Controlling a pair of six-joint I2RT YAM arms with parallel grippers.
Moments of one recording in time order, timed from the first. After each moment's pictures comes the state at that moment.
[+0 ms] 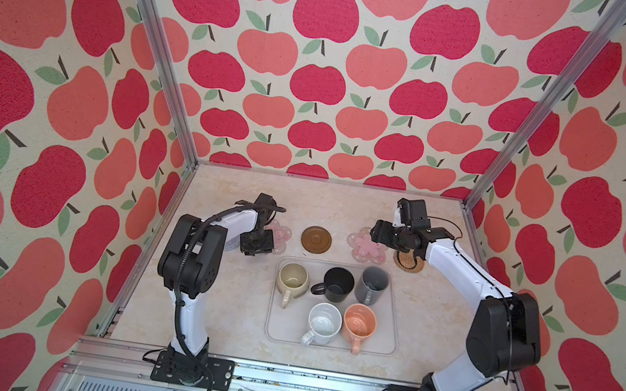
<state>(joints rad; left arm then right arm) -0.26 1.94 1.30 -0.79 0.01 -0.48 0.39 1.65 1.25 -0.50 -0.07 0.41</state>
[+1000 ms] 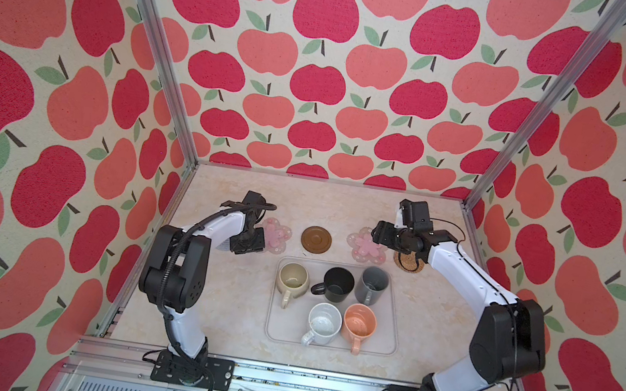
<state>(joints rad) -0.21 1.73 1.21 -0.79 -0.02 -0.43 0.39 1.61 1.23 -0.50 -0.07 0.43</state>
